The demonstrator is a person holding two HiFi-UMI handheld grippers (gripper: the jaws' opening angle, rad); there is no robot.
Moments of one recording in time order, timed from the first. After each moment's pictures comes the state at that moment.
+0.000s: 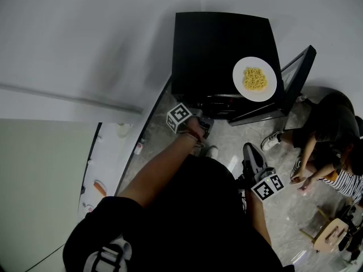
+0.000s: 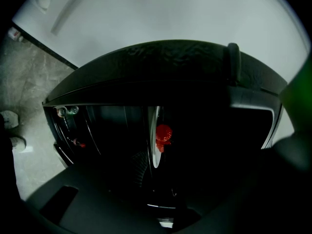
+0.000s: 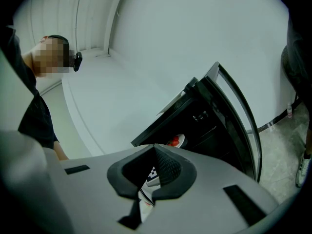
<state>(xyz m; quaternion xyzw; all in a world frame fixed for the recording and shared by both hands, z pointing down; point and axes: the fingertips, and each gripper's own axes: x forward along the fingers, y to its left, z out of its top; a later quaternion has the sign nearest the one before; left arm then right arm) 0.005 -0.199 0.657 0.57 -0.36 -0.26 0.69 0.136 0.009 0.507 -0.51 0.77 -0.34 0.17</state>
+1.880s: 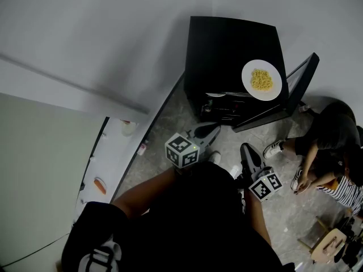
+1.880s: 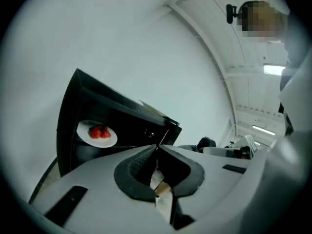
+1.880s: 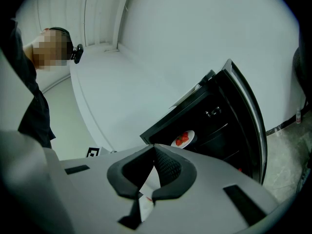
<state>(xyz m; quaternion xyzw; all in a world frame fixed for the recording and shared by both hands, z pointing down) 0.019 -0.050 0.528 0.93 -0.24 0.04 0.29 0.103 0.016 0.501 -0.48 0.80 -0.32 0.15</state>
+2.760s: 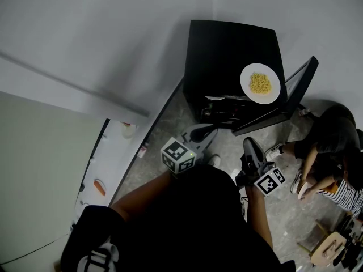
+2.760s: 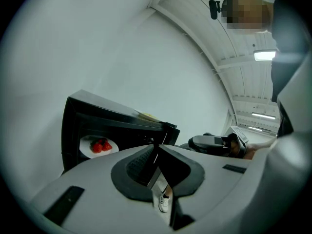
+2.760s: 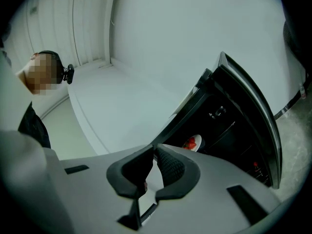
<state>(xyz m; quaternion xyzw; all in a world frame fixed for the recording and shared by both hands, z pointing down) 0.012 -0.048 0.503 0.94 -0.24 0.05 0.22 0.117 -0.011 0.481 -0.45 0.78 -0.36 0.23</state>
